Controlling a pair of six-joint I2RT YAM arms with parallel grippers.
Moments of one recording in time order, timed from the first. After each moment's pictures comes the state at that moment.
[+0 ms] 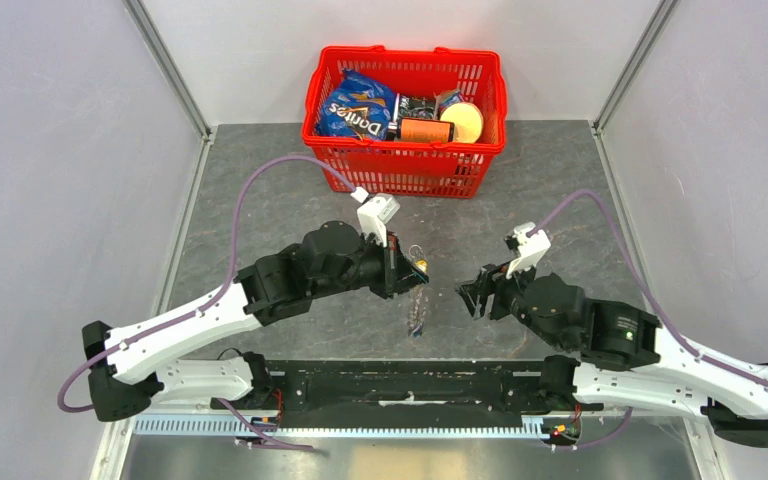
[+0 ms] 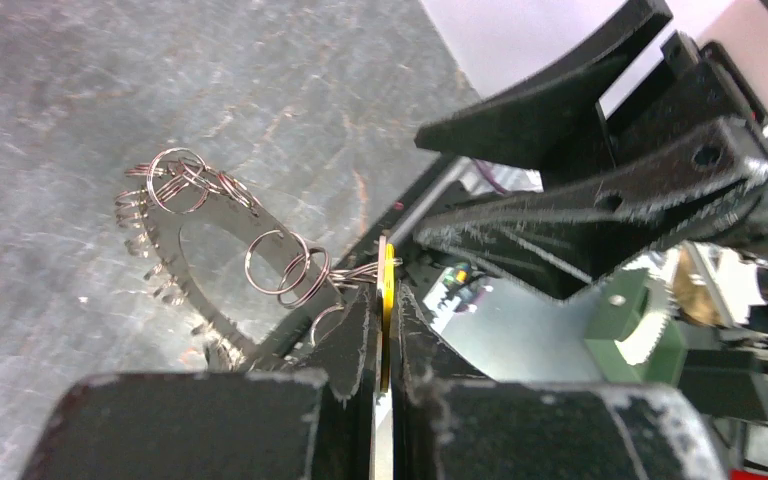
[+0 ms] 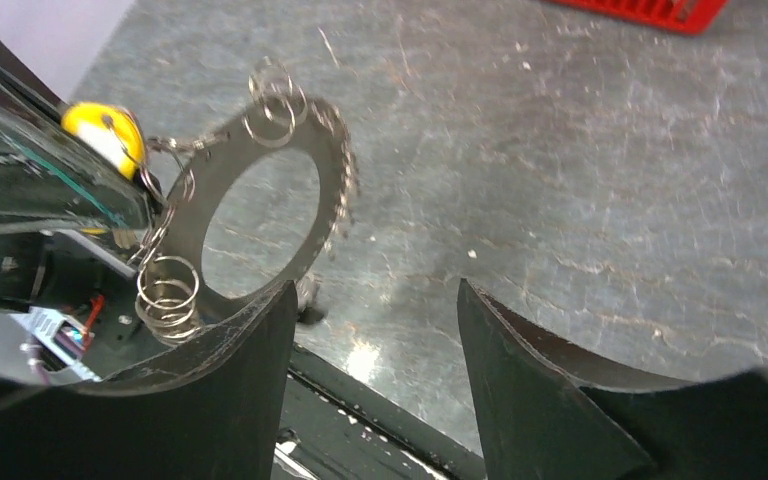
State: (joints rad) left arm -1.11 1.06 1.09 -0.37 0.03 -0.73; right arm 1.22 0.63 0.90 -0.67 0.56 0.52
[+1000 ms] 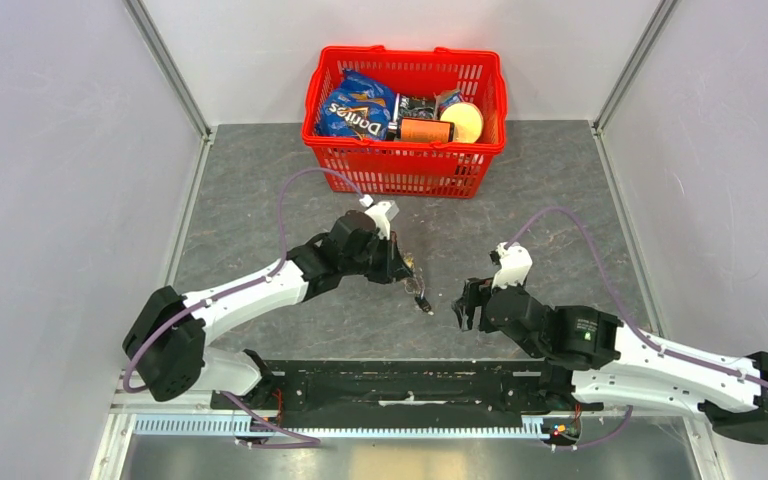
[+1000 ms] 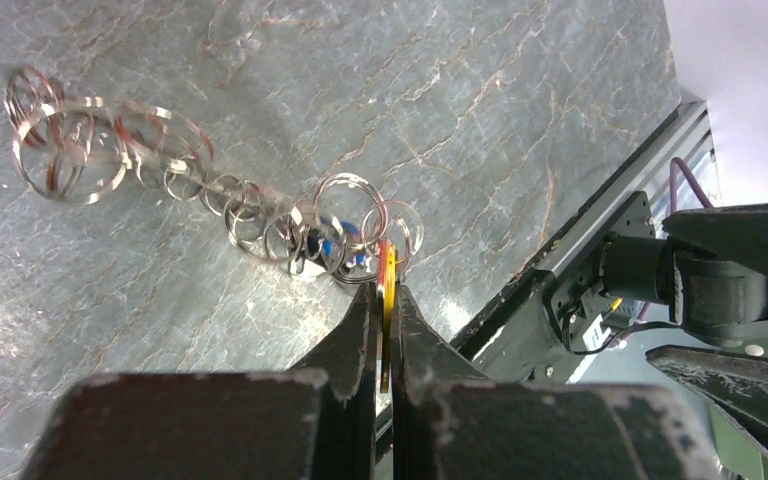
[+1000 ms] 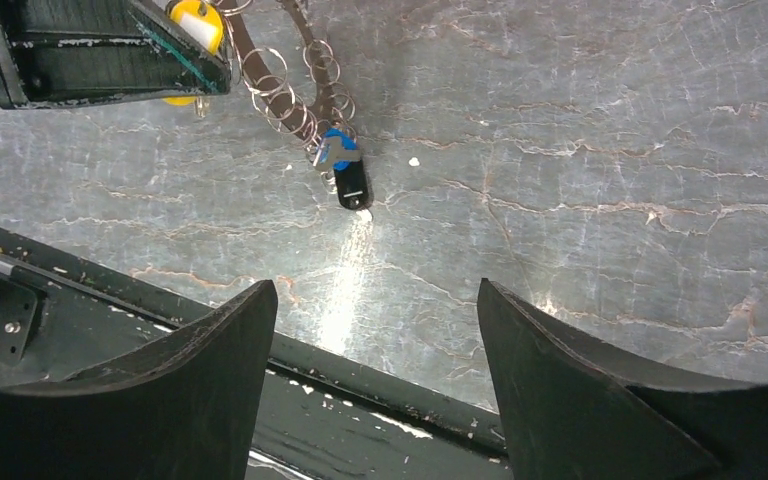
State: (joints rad) left arm -0.81 1.35 0.86 -0.13 0.20 -0.62; right arm 1.22 0.68 0.71 -0.74 0.62 0.79
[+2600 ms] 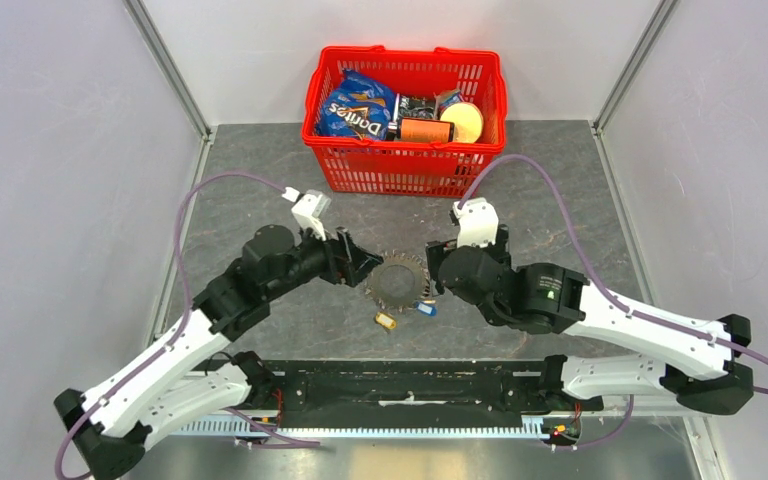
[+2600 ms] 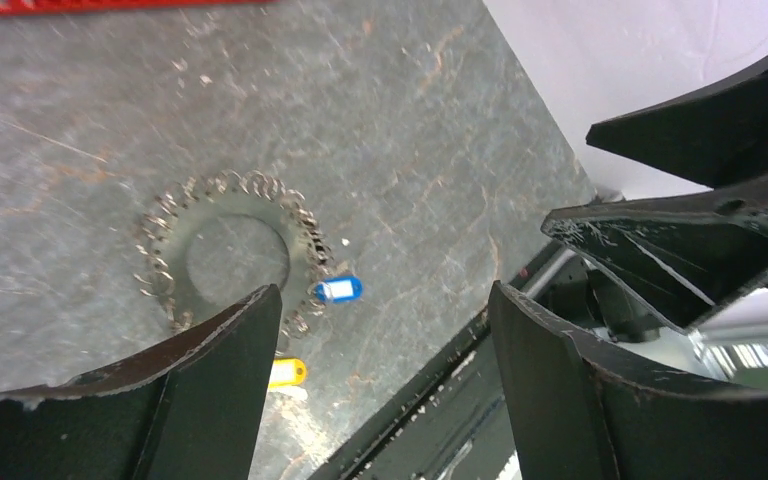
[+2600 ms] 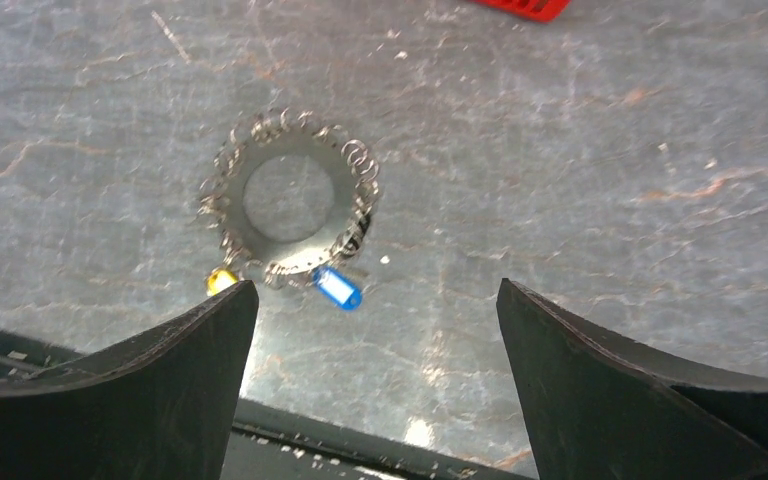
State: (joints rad) left arm -0.76 0.83 0.80 -0.27 0.10 -0.56; right arm 1.22 1.08 1.18 -0.91 0.77 0.66
